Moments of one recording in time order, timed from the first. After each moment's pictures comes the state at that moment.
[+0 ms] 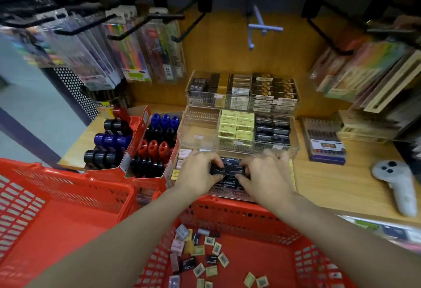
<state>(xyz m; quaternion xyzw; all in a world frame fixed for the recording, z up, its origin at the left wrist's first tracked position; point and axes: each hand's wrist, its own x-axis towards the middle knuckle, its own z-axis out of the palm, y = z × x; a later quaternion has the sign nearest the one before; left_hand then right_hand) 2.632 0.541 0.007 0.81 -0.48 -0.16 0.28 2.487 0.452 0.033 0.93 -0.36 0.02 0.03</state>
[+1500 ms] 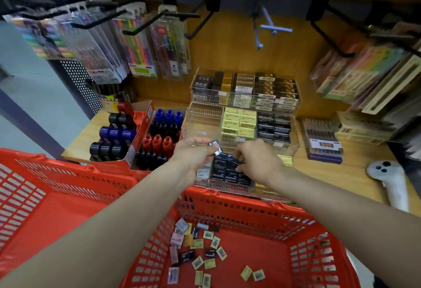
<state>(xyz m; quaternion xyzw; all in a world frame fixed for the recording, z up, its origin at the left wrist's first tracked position) 2.637 0.538 0.047 0.68 -0.04 -0.42 0.60 2.514 0.437 0.052 0.93 -0.33 -0.05 -0.15</state>
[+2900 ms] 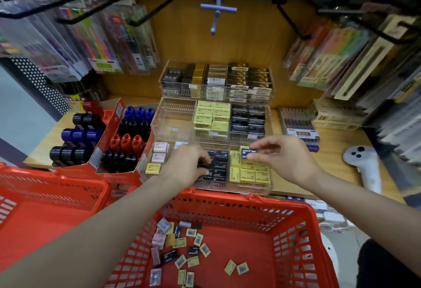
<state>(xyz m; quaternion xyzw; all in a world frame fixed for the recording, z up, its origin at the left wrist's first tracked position) 2.618 0.521 0.016 0.80 -0.55 -0.19 0.16 2.415 0.396 0.056 0.80 -0.39 0.18 -0.42</state>
